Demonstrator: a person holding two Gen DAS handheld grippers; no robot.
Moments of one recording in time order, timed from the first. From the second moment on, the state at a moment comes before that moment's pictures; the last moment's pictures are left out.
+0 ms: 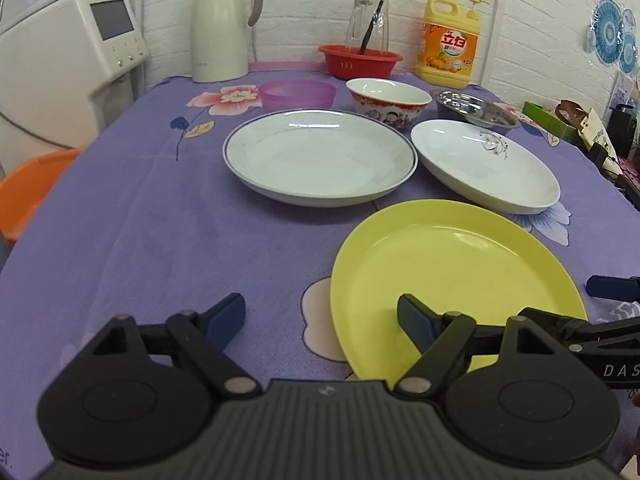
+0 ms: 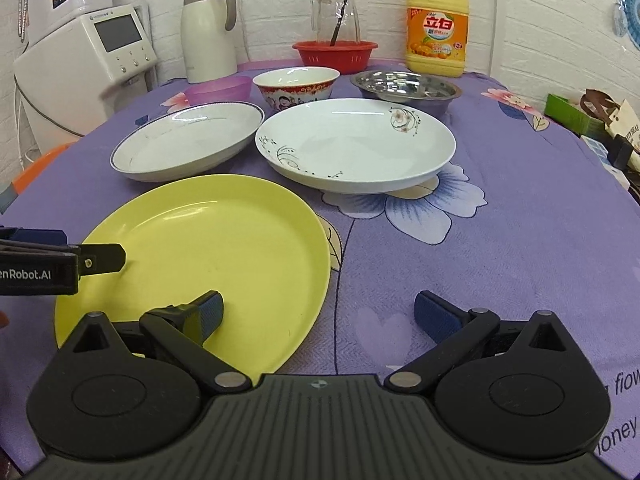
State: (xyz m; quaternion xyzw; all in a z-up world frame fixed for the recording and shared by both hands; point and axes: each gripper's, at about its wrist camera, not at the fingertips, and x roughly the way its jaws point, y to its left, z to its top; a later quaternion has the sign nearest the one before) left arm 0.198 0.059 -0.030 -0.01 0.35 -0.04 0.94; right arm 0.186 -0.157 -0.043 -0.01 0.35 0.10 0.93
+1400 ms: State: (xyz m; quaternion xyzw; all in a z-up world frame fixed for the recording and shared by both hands) left arm 0.170 0.108 -0.021 -0.06 0.34 0.02 0.94; right arm 0.173 -0.059 -0.034 -0.02 0.30 0.21 0.93
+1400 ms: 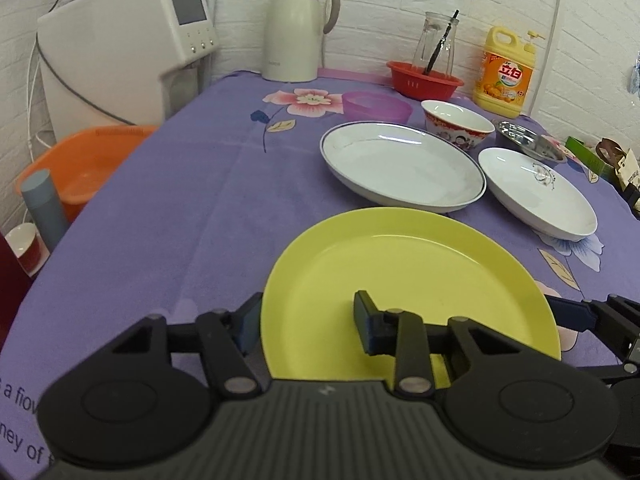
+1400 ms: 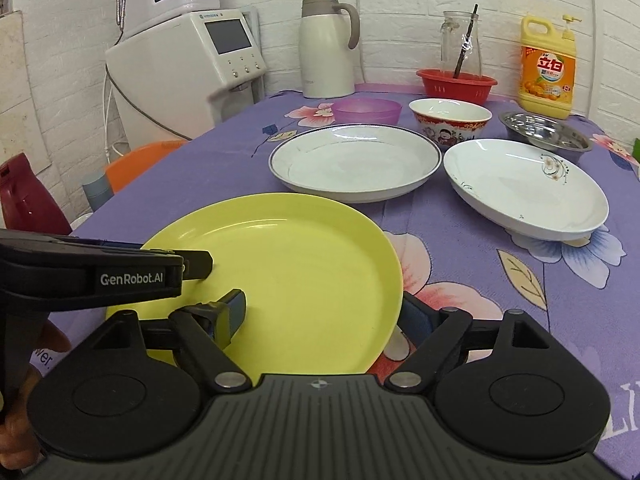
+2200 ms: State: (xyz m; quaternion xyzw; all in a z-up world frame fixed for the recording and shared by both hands) left arm 0.244 0.148 0.020 -0.11 0.30 0.04 0.95; right arm 0.311 -0.089 0.011 0.00 0.25 0.23 0.94
